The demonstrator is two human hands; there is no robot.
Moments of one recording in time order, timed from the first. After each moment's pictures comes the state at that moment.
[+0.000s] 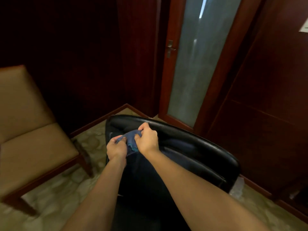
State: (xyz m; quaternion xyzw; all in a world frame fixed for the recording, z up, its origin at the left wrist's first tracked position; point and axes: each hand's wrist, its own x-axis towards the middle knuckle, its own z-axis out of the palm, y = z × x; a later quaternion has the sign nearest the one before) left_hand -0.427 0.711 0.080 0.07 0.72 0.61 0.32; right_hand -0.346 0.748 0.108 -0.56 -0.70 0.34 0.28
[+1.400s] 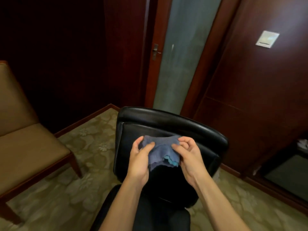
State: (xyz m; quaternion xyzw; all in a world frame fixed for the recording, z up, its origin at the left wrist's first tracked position) left_hand -0.392 0.570 0.124 0.14 0.48 0.65 0.57; right_hand -0.254 0.584 0.148 -0.44 -0.43 0.56 0.55
